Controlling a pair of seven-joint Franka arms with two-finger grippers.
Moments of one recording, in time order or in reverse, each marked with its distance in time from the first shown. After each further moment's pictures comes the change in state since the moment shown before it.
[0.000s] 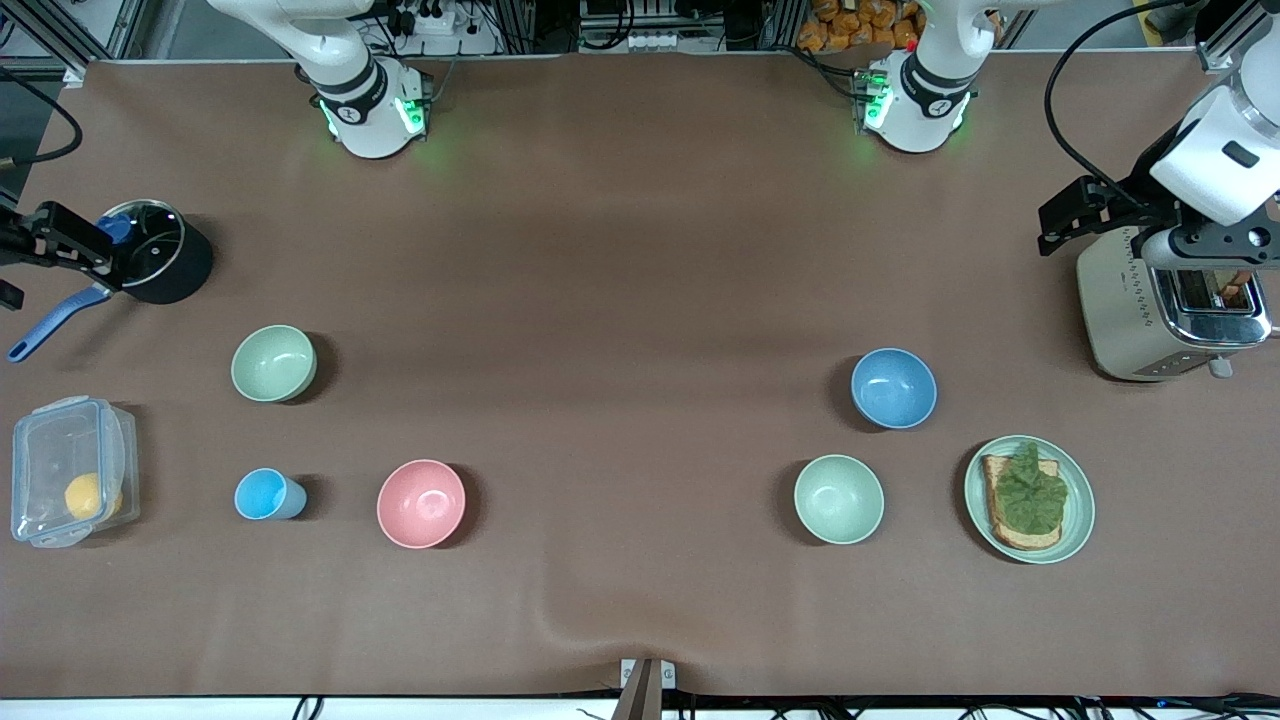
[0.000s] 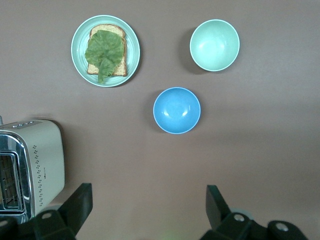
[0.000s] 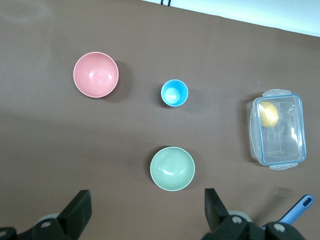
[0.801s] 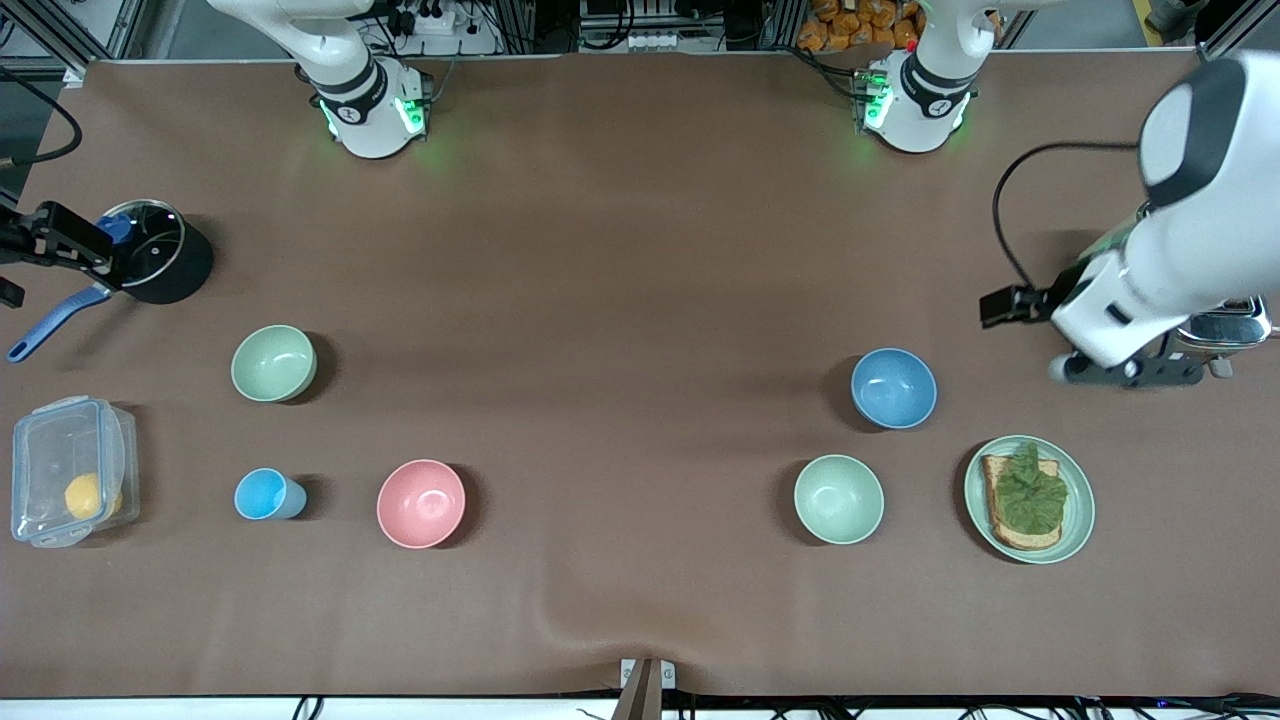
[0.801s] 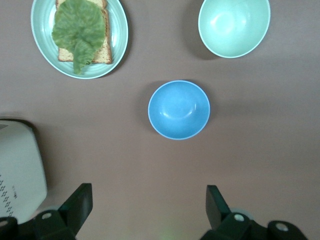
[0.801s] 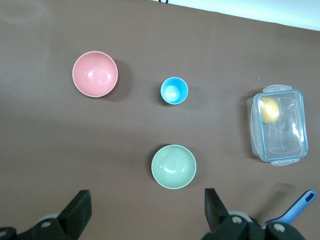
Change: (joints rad) left arm -0.006 0.243 0.000 -0.012 0.006 0.087 -0.001; right arm 0.000 -0.001 0.000 -0.007 0.000 -0.007 0.021
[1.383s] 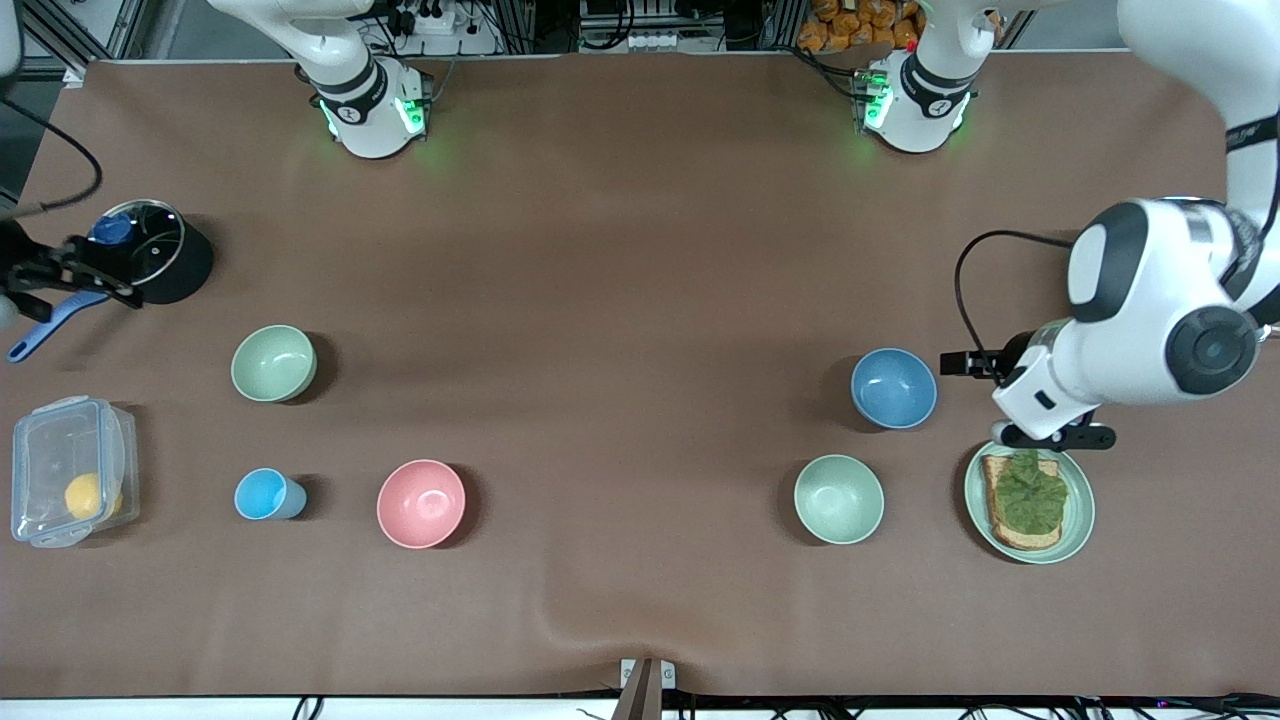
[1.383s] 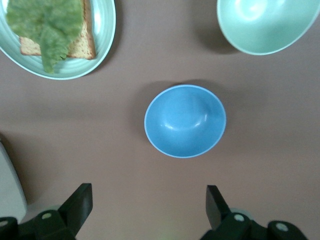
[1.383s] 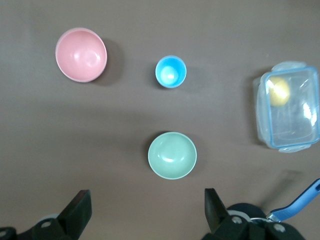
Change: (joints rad) left arm 0.007 0.178 0.005 -0.015 0.003 0.076 0.000; right arm -0.011 0.069 -0.017 -0.045 -0.004 -0.004 0.001
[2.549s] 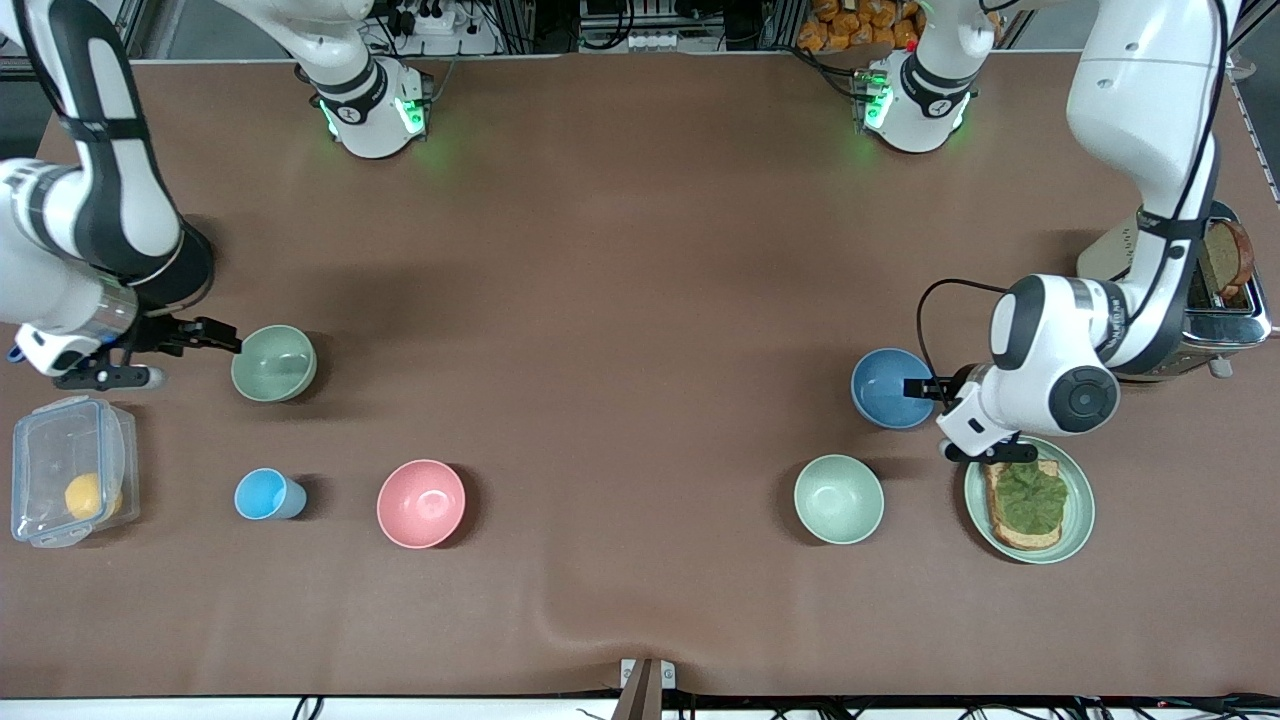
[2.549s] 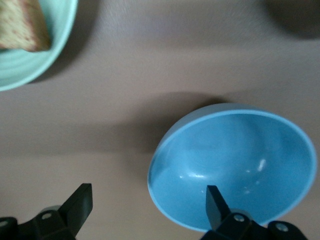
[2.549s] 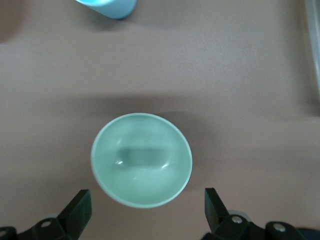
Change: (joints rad) left arm 0.009 0.141 0.007 -0.207 0.039 0.309 0.000; right arm -0.157 0.083 -0.002 -0.618 0.045 0.641 -0.054
